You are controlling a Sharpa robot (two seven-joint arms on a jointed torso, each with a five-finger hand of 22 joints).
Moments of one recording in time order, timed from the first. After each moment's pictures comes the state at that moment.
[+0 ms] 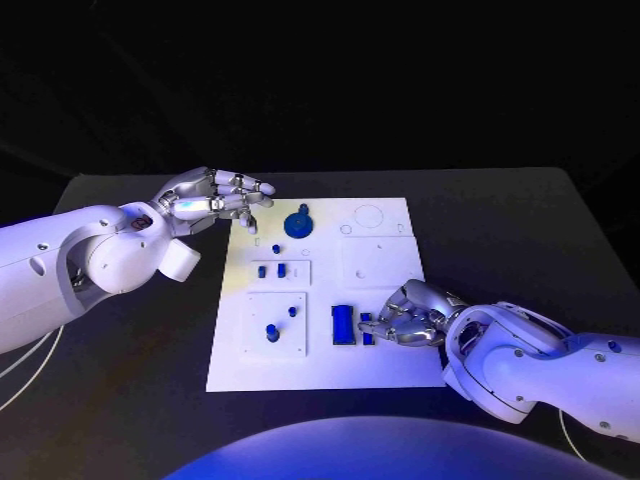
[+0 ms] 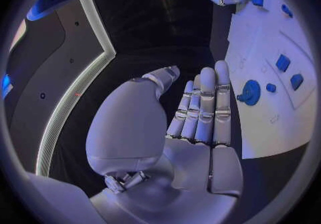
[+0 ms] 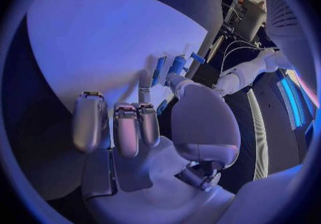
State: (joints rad) left arm 1.18 -0.93 -0.03 1.49 -0.21 0.08 0.26; left_hand 1.36 -0.21 0.49 0.12 0.22 0.87 0.21 0.21 0.22 0.96 0.14 0.36 0.10 1.03 0.06 1.07 0.35 0.18 0.99 0.15 0.80 0.48; right arm 1.00 -1.00 -0.19 1.96 -1.24 -0.54 -0.55; right_hand 1.01 -0.22 0.35 0.29 0.07 1.14 0.02 0.37 0.63 1.47 -0.04 1.53 1.31 1.46 -0.10 1.56 1.31 0.07 1.47 0.01 1.28 1.31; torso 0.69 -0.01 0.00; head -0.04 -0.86
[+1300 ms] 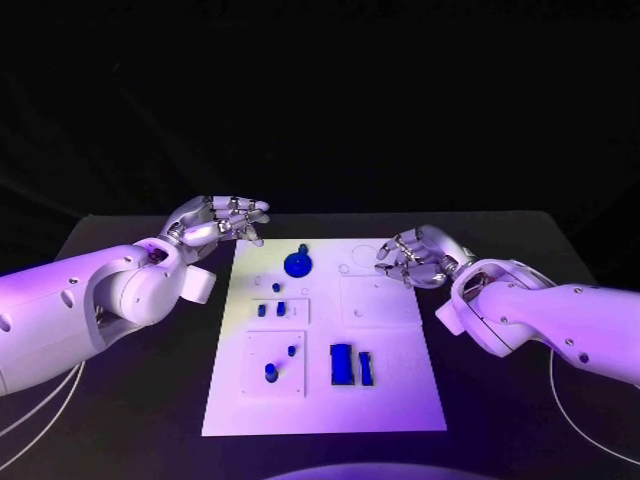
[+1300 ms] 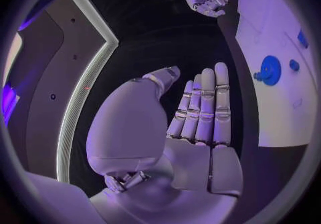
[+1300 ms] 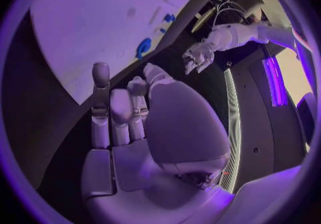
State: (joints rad) left arm 1.17 -0.86 -0.03 1.42 -0.12 -0.15 0.38; left_hand 1.37 -0.21 0.50 0.13 0.22 0.87 0.21 0.22 0.22 0.96 0.14 0.39 0.10 0.91 0.08 0.97 0.30 0.18 0.92 0.17 0.69 0.42; right arm 1.18 -0.90 -0.17 1.59 -0.85 -0.62 0.01; right_hand 1.47 -0.15 0.20 0.29 0.29 0.92 0.13 0.28 0.59 1.15 0.05 0.61 1.04 1.27 -0.02 1.05 0.77 0.17 1.14 0.09 0.33 1.19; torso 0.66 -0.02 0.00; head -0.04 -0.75
